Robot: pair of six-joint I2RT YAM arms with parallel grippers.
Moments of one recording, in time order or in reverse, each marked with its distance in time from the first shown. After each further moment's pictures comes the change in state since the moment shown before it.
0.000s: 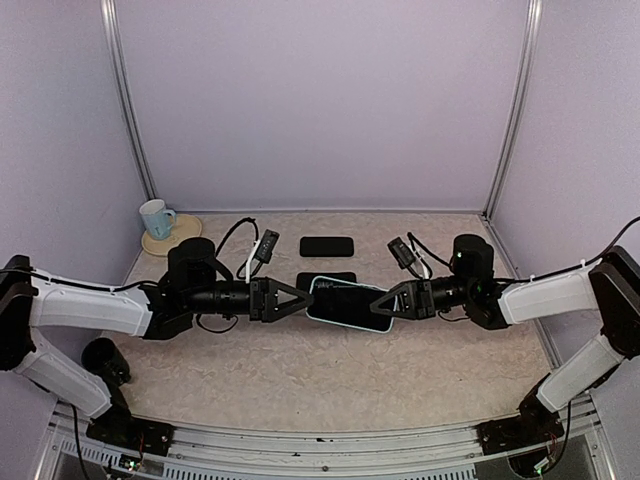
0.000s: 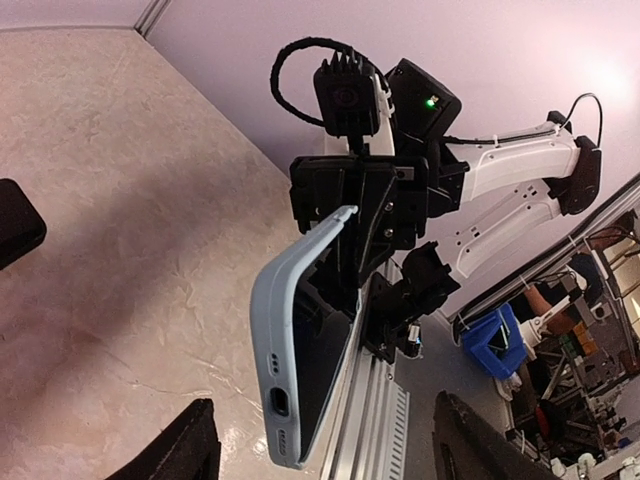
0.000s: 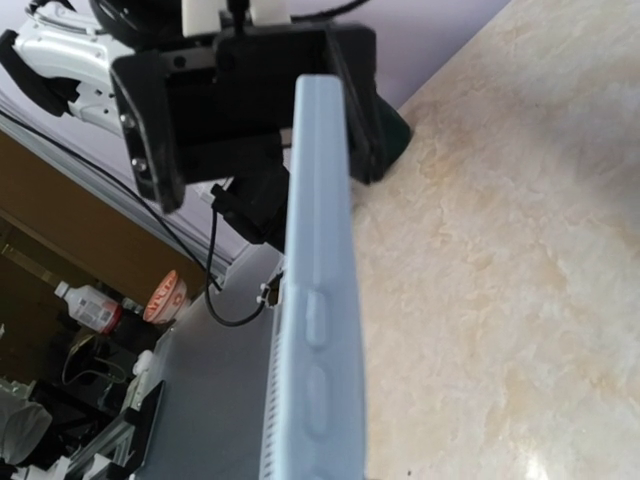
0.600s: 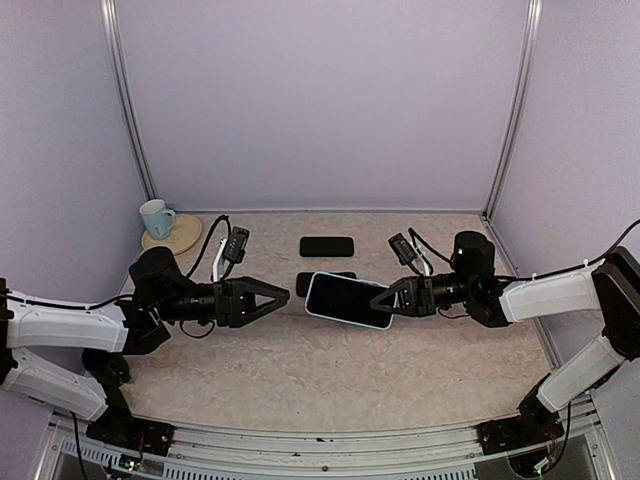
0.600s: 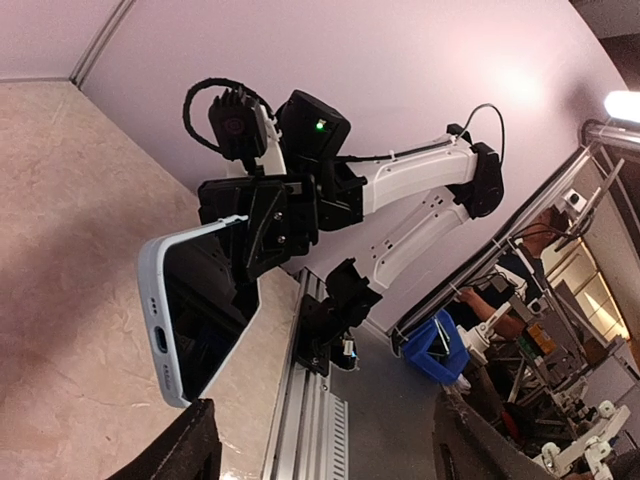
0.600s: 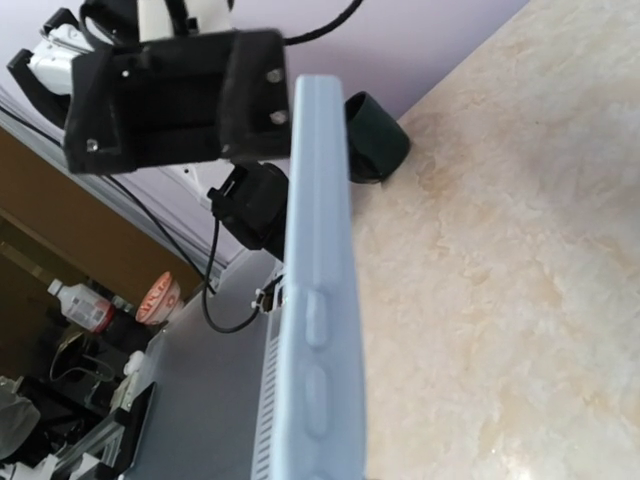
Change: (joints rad) left arm 0.020 -0.169 -0.145 0.207 0.099 -0.102; right arm 0.000 -0.011 0.013 -0.015 0.003 -0.026
